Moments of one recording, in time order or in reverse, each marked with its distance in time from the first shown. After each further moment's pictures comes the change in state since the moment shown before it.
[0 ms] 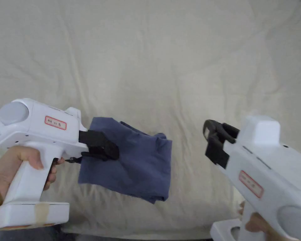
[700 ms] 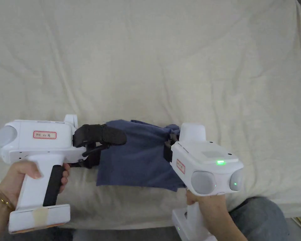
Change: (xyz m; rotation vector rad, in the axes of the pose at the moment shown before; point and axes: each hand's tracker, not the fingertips) left arm -0.032 -0.019 -0.079 -0.033 -0.492 0.035; right arm -0.021 -0.076 -0.094 -0.217 -0.097 -0.027
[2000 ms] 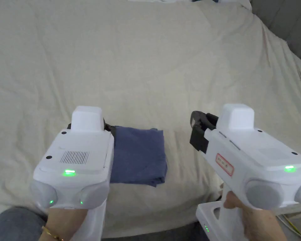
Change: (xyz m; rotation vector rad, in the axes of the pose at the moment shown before) left arm 0.188 -0.147 -0.040 0.814 1.028 -0.876; right arm 0.037 0.025 0.161 0.329 0.065 0.000
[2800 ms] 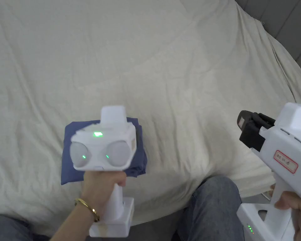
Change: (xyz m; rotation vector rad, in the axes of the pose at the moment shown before) left arm 0.105 -0.028 -0.071 -0.370 -0.213 0.048; right arm 0.117 -0.013 0.073 -0.004 -0.249 -0.156
